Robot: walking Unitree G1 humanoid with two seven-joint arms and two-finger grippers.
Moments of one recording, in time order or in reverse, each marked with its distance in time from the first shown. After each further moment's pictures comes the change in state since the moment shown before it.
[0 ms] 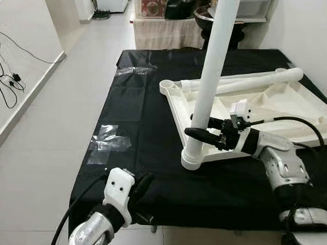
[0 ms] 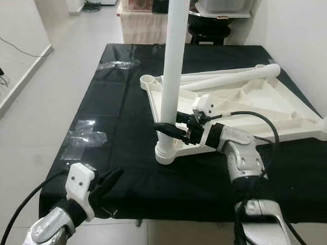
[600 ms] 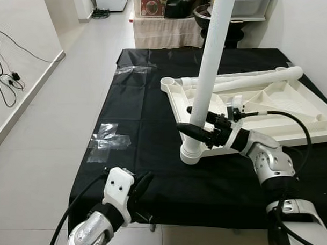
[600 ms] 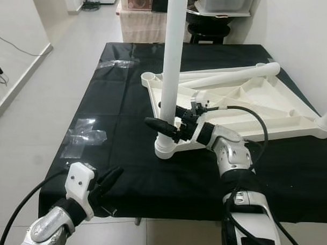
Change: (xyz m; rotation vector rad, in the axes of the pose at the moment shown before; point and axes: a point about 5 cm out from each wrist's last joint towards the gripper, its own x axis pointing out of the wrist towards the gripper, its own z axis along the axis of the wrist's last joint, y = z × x) left arm 0.001 0.001 -0.001 0.002 -0.002 0.001; right arm 0.013 -0.022 0.005 0.128 -0.061 0.071
